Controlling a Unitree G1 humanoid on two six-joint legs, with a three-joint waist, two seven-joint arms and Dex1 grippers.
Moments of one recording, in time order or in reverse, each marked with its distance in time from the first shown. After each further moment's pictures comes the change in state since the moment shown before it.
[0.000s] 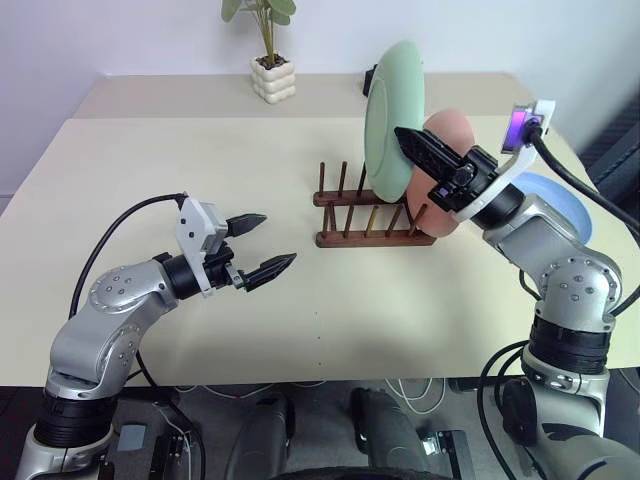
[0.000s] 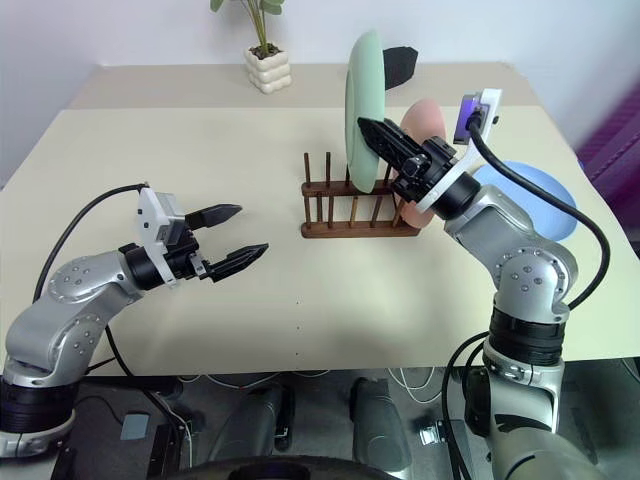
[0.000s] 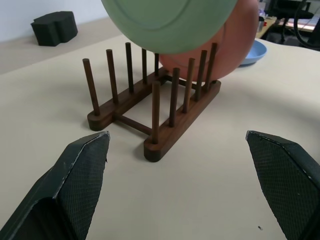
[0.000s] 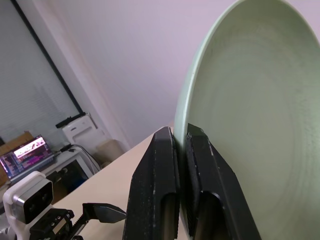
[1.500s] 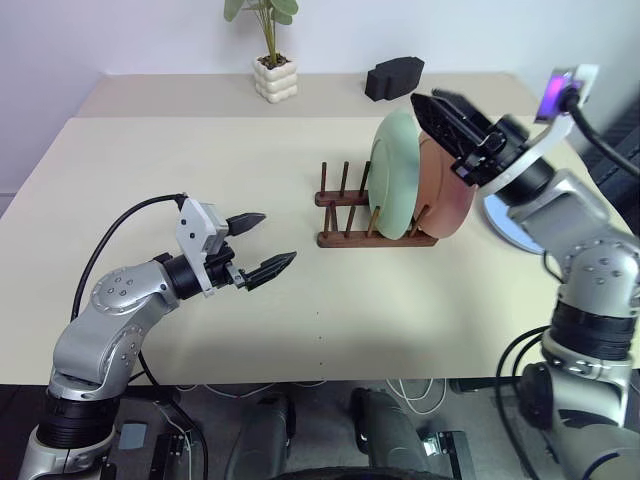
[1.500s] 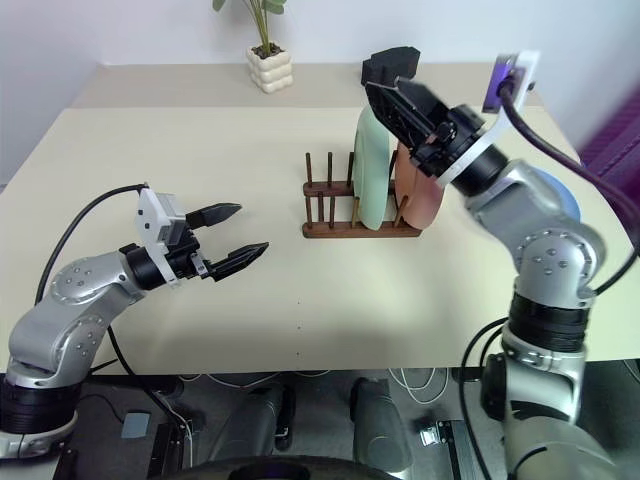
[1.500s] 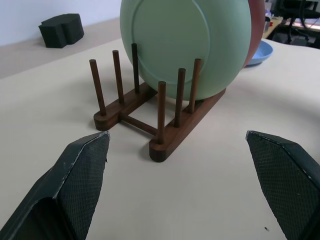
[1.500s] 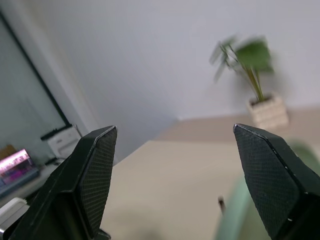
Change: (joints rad) left arm 0.003 -0.009 -0.005 0.003 0.016 -0.021 0.007; right arm -0.086 -0.143 -0.010 0.000 -0.026 -0.070 0.027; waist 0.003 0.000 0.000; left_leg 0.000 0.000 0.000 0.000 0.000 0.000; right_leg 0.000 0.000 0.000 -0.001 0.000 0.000
